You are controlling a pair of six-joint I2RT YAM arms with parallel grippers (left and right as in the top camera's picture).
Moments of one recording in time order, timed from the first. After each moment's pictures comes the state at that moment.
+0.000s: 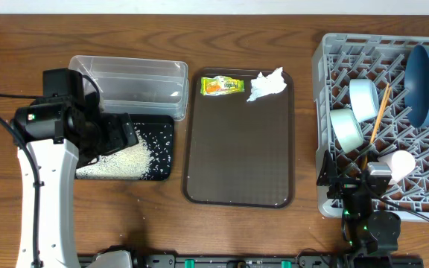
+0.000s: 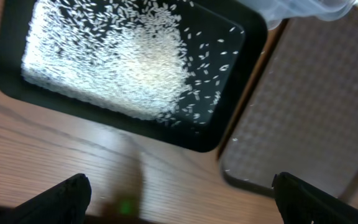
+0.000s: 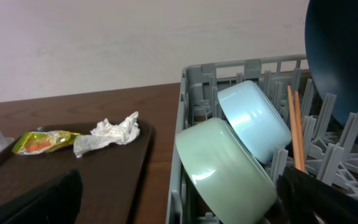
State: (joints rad) left arm 0.14 1.34 1.35 -1.35 0.16 -0.25; right arm 0.05 0.01 0.01 -0.07 0.02 0.15
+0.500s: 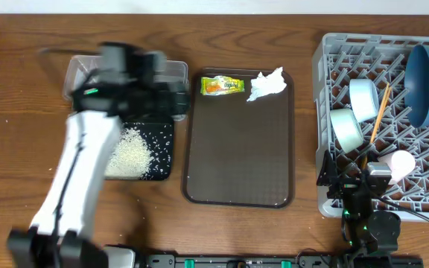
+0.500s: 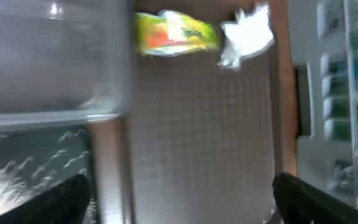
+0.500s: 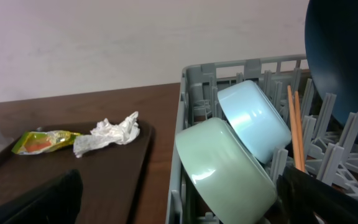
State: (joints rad) left arm -0.20 1.55 1.35 -0.84 0.39 -0.21; right arm 0.05 0.01 0.01 -0.07 0.02 0.15
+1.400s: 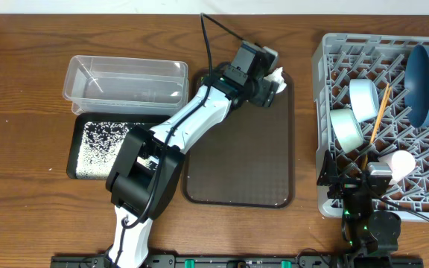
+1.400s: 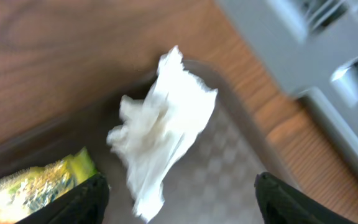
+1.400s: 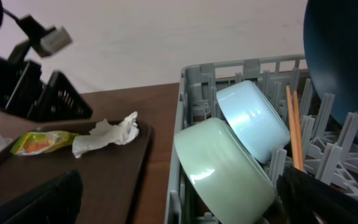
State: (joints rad) left arm -0.58 2.10 1.61 -0.31 0.16 -0.09; right arm 0.04 0.01 0.01 -0.07 0.02 0.15
